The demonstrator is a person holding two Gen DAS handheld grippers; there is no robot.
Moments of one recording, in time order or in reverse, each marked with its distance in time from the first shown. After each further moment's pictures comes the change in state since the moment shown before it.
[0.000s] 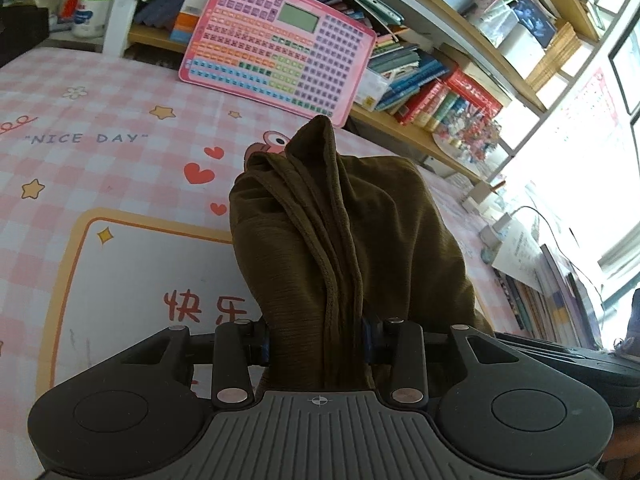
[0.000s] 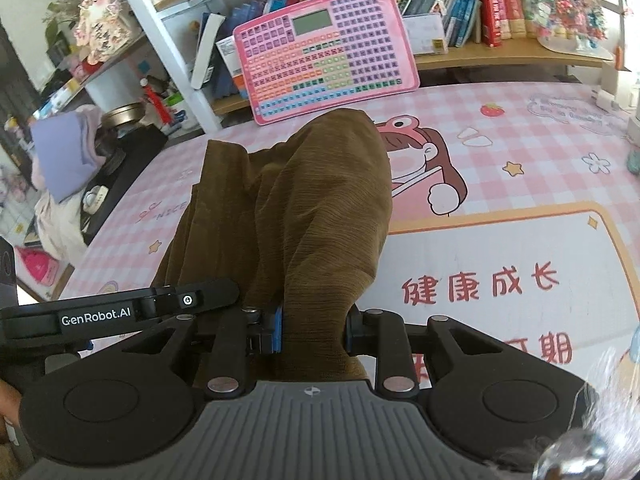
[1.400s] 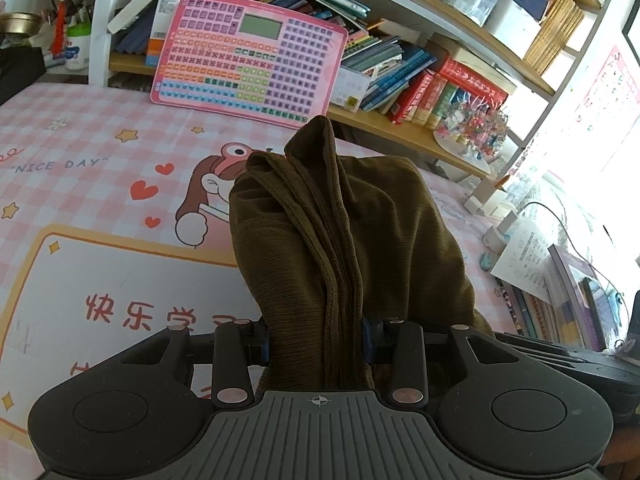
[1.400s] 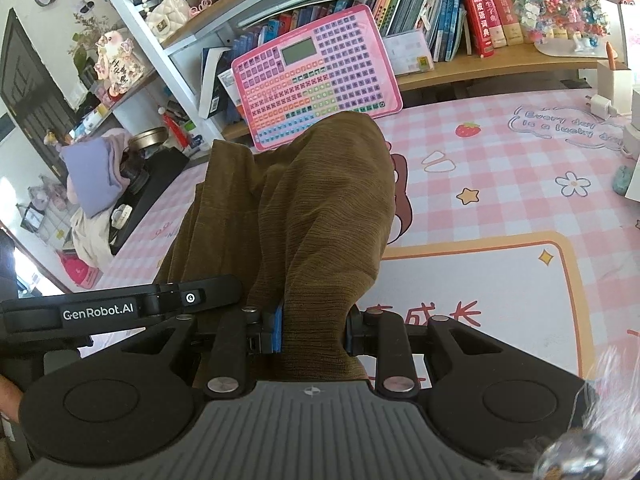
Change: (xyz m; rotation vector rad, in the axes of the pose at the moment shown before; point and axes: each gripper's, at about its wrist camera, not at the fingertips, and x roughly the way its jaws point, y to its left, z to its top) left arm 0.037 -0.104 -0.011 0.037 -0.048 0.117; right arm -0.036 -0.097 0.020 0.000 -0.033 0.135
